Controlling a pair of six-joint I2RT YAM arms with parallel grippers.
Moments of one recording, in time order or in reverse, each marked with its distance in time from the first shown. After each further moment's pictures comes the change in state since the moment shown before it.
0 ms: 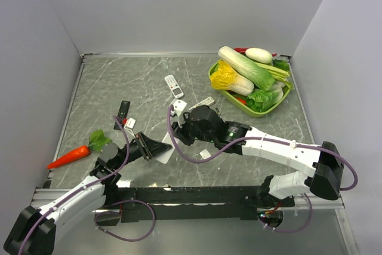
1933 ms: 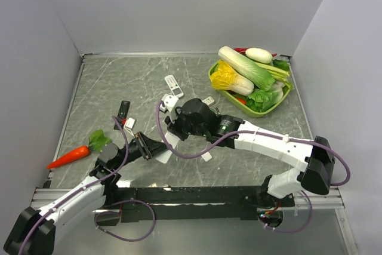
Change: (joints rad) left arm 0.000 -0.014 0.000 -0.001 -0.008 -0.043; right arm 0.001 0.097 0.150 -0.078 -0.010 -0.061
